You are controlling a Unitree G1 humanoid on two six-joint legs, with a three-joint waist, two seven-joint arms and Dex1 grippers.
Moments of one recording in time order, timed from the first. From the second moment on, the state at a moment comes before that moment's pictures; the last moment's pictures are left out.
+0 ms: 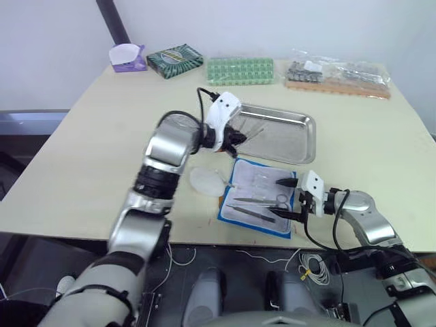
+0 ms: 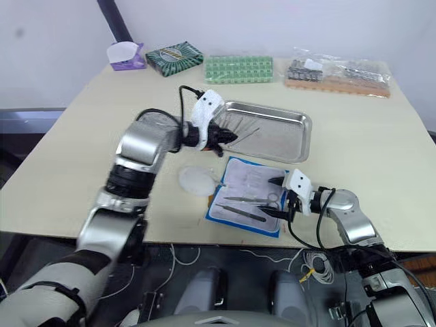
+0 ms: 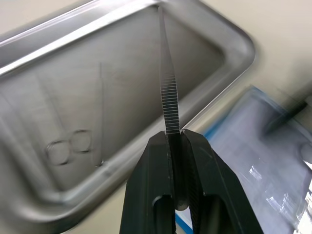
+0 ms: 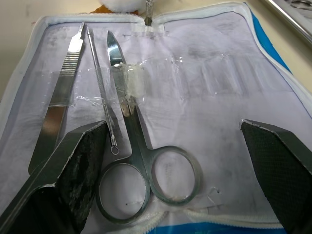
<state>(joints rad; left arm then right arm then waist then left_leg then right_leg) -0.97 0.24 -0.15 0.24 -0.03 1.06 -0.71 -0.29 -0.51 0.24 0.20 0.21 0.06 1.02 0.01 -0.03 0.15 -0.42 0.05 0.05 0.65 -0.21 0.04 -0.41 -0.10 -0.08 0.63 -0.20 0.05</state>
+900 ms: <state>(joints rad) -1.21 -0.01 -0.04 0.94 0.00 0.75 -0.28 -0.29 -0.50 0.24 0.20 0.21 0.06 1.02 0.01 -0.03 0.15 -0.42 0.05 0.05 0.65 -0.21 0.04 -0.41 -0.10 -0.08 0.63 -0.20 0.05</state>
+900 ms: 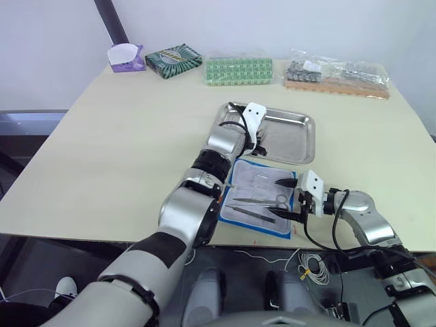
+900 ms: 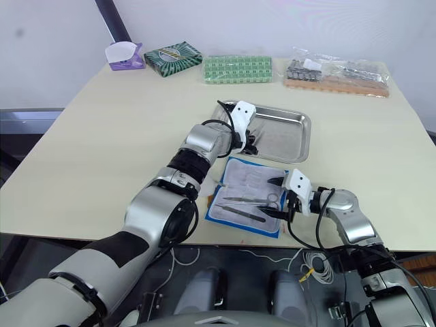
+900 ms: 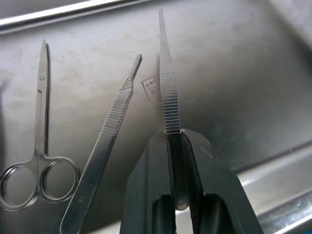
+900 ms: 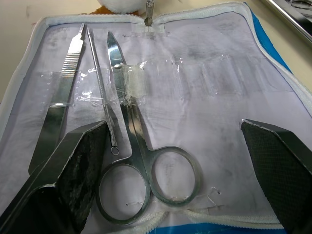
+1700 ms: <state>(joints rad) -1.21 0.00 -0.03 1.02 0.00 0.70 -0.28 -0.29 -0.50 0.24 0.20 0.21 0.06 1.02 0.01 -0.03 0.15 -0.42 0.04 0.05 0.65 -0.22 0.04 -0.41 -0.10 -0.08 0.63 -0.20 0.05</state>
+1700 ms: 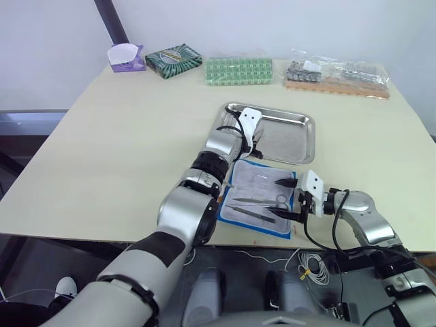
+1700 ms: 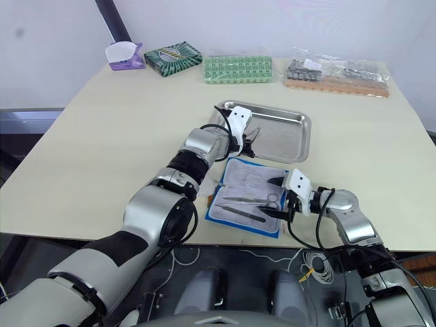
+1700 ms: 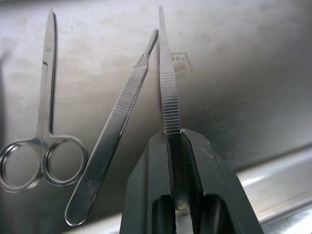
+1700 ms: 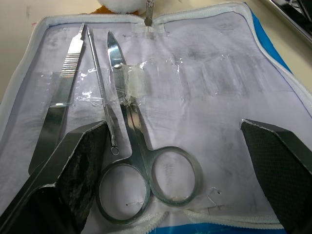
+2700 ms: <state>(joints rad) -0.55 0.42 -0.16 -0.08 -0.29 0.65 -0.92 -0.28 -0.51 0.23 0.20 0.21 0.06 1.02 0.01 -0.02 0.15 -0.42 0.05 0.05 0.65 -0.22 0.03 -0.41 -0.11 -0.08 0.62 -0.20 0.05</state>
